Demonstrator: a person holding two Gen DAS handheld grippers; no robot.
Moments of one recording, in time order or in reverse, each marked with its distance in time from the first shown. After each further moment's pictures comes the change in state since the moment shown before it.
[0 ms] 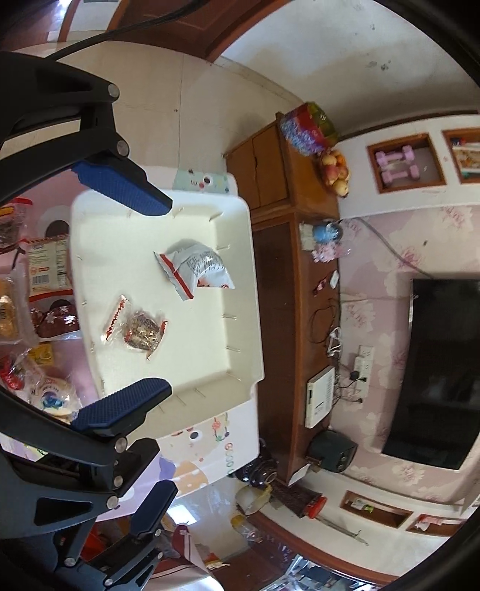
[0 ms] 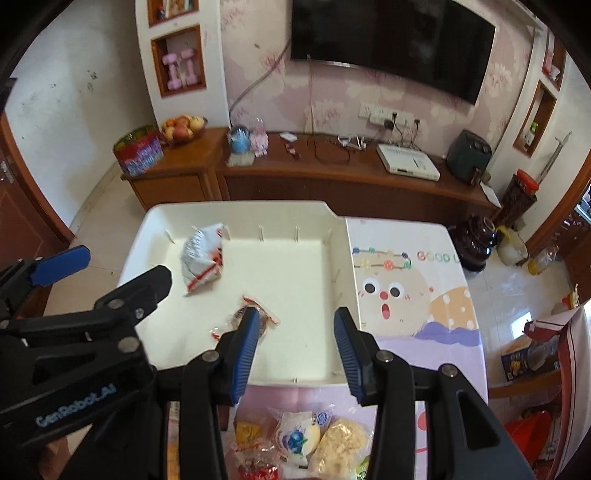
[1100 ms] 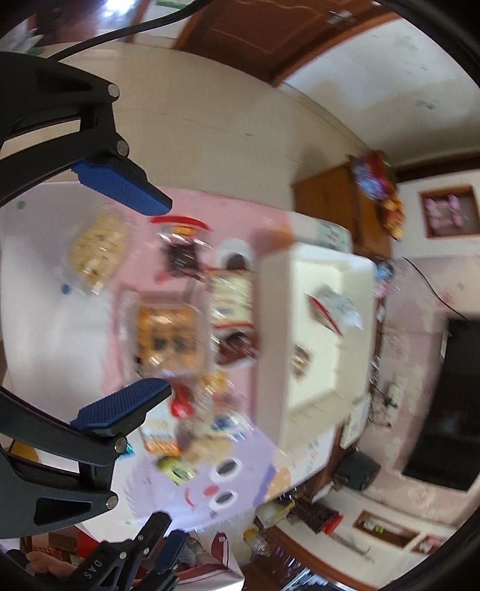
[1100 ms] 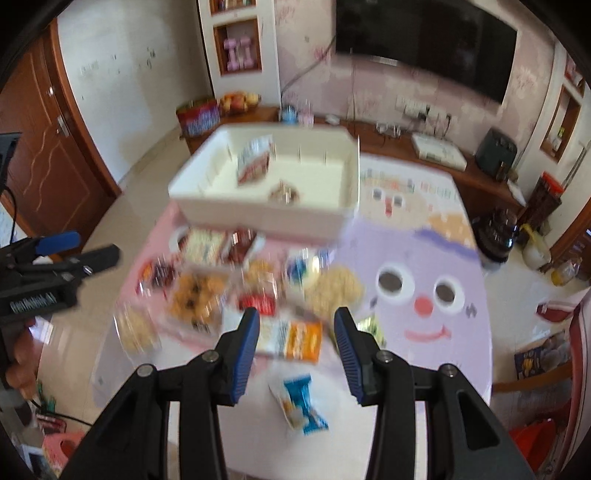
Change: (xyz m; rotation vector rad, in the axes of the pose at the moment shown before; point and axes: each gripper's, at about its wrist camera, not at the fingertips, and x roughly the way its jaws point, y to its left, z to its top) left arm -0.075 0.035 -0.219 -0.117 0.138 0.076; right arm -0.068 -0.044 -0.198 -0.126 0.082 0.153
